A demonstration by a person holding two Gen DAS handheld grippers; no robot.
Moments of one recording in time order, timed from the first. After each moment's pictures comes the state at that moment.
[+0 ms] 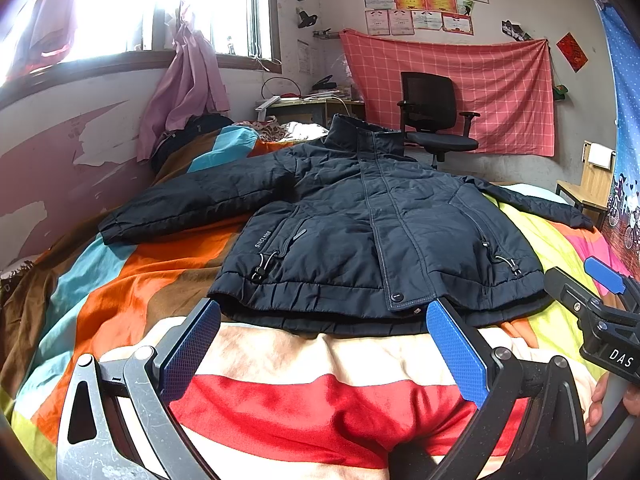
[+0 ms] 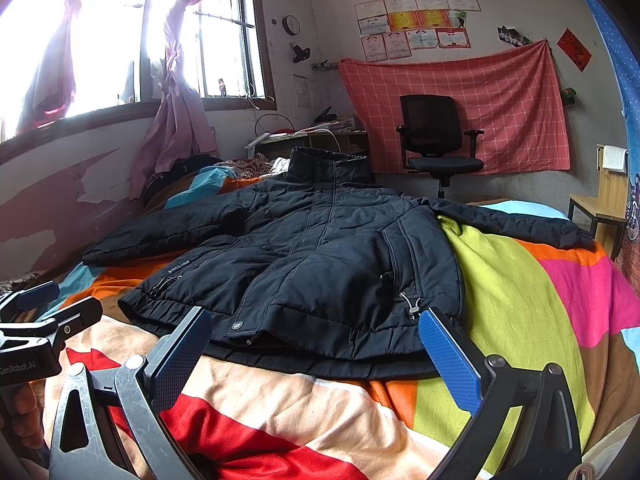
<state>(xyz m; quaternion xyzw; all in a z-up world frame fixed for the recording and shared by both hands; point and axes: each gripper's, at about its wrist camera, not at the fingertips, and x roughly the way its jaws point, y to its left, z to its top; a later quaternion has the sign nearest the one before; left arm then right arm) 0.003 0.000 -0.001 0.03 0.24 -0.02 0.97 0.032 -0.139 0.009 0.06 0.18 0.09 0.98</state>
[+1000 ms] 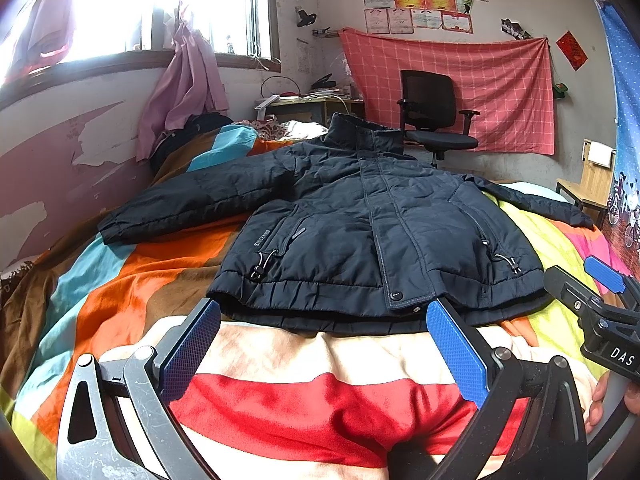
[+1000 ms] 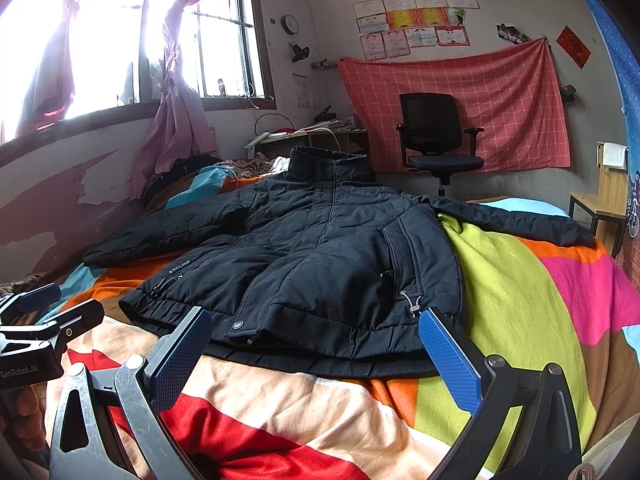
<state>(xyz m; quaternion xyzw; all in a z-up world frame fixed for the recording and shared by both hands) 0.004 0.000 -0.002 0.03 0.25 -0.01 0.97 0.032 -0.141 0.006 0.06 0.19 0.09 0.98</state>
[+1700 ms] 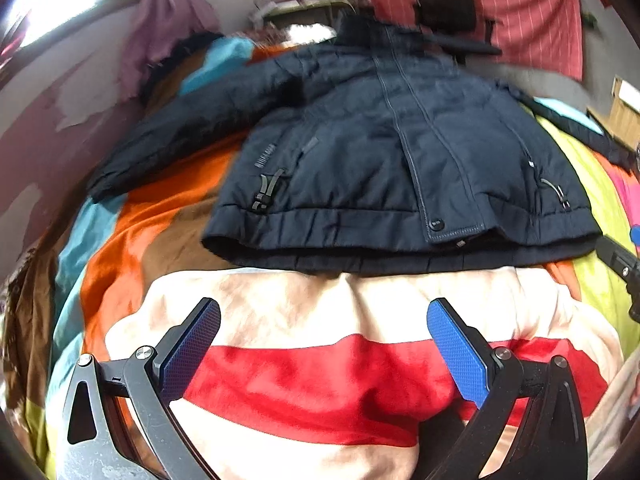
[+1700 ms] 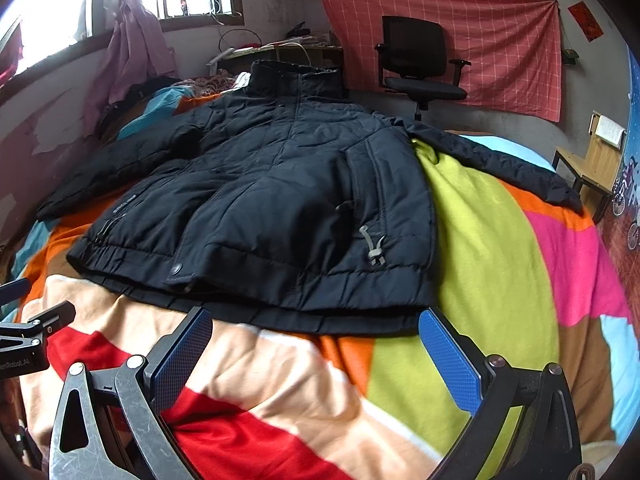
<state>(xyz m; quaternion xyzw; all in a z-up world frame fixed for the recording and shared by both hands) 0.071 -0.002 -0.033 0.08 0.43 0.02 0.90 0.085 -0.162 -0.004 0.03 0.35 0.04 0.94</state>
